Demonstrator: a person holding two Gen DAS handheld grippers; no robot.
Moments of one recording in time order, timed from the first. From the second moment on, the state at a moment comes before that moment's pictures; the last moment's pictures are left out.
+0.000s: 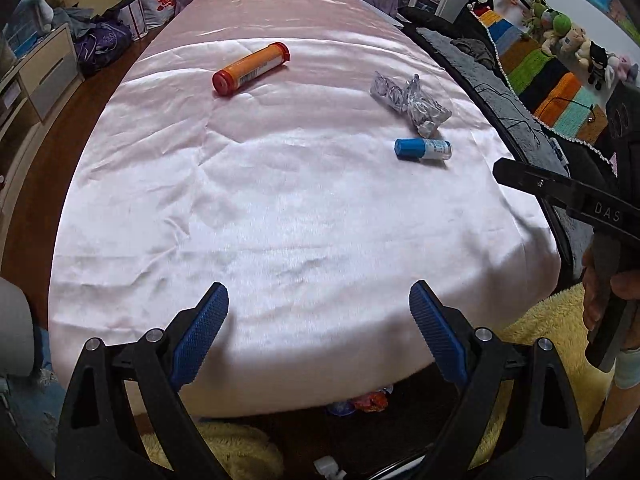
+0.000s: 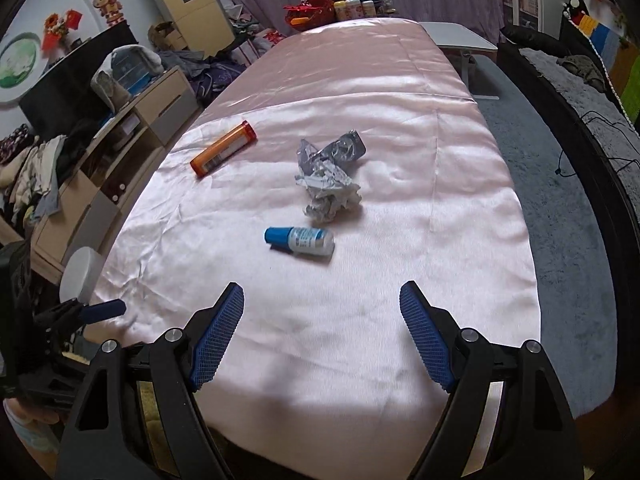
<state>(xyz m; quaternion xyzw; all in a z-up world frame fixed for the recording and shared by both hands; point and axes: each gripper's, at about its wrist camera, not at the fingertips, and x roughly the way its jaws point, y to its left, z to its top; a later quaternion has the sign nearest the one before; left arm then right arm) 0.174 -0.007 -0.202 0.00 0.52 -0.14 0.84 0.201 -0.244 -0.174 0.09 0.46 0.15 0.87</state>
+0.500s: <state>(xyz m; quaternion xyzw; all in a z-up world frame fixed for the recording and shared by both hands) 0.274 0.015 -0.193 -0.01 0.49 -0.11 0.86 0.275 -0.216 -0.188 0.04 0.47 0.15 0.87</state>
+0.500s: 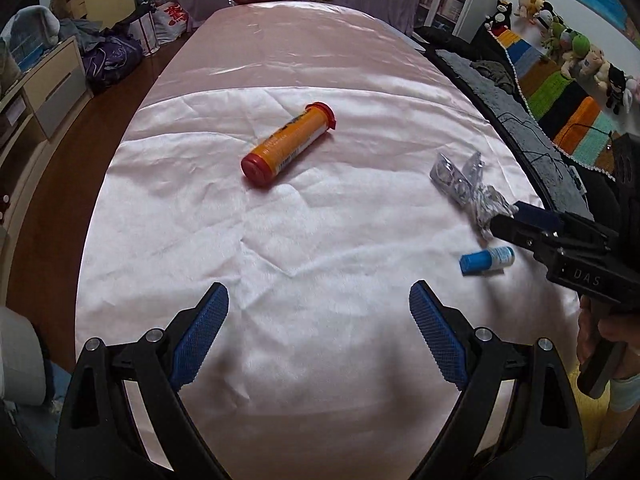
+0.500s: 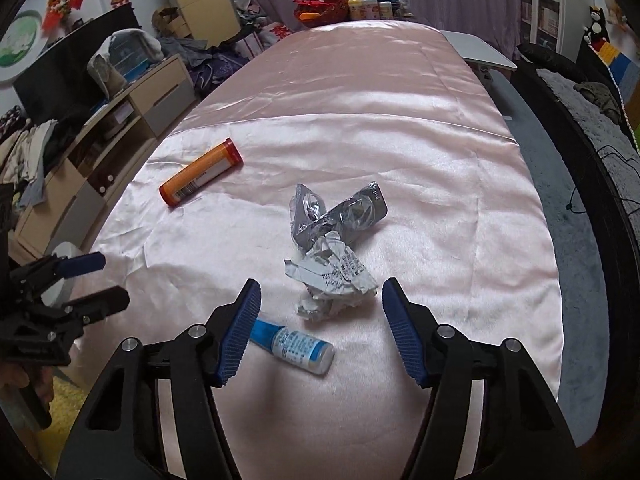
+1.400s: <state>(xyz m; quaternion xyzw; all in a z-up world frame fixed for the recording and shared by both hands) 0.373 0.002 -0.216 0.07 0.50 -0.14 0.85 0.286 -0.211 -0.186 0.03 0.46 0.18 0.87</state>
